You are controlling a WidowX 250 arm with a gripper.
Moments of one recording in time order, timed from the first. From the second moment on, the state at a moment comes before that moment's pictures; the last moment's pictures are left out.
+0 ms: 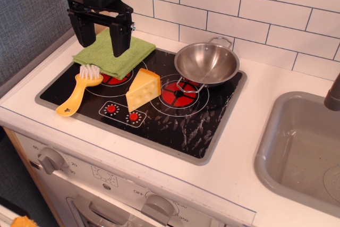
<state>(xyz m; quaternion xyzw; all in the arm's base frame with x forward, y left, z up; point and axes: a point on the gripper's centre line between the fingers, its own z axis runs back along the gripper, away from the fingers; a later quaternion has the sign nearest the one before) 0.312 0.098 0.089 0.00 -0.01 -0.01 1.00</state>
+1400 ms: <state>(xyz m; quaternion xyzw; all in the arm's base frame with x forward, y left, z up) 0.409 0.025 0.053 -0.01 -0.03 -0.05 1.00</state>
